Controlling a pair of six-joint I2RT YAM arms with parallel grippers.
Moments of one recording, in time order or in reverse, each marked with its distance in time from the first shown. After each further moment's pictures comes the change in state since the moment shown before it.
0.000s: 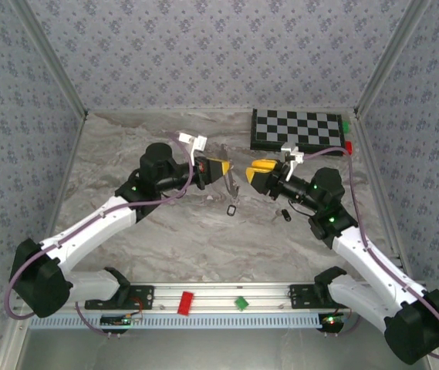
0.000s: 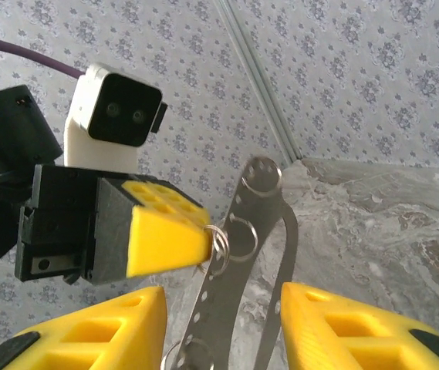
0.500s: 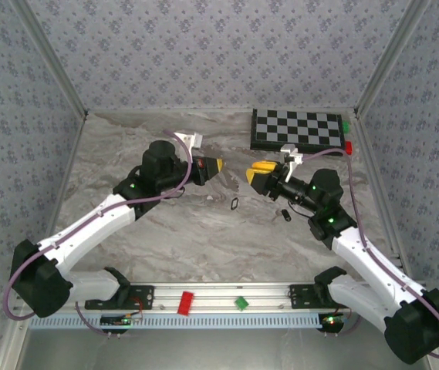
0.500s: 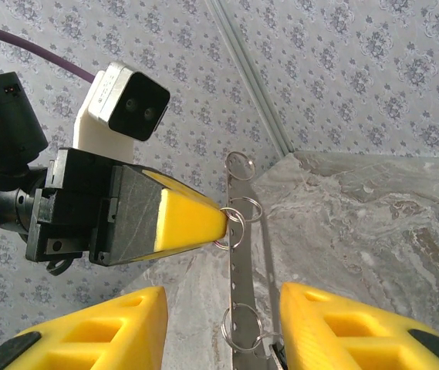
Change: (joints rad) left arm 0.000 0.000 0.042 -0.161 -0.148 -0.032; right arm 0.000 0.002 -0.014 -0.006 0.012 0.000
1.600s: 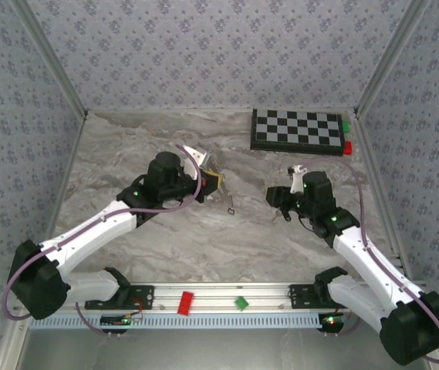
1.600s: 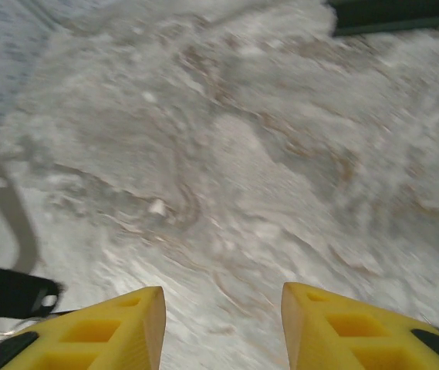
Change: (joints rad) left arm -0.040 -0.021 -0.102 -0.029 -0.019 0.327; right arm -0.079 -0.006 -0.010 -0.640 0.336 -0.071
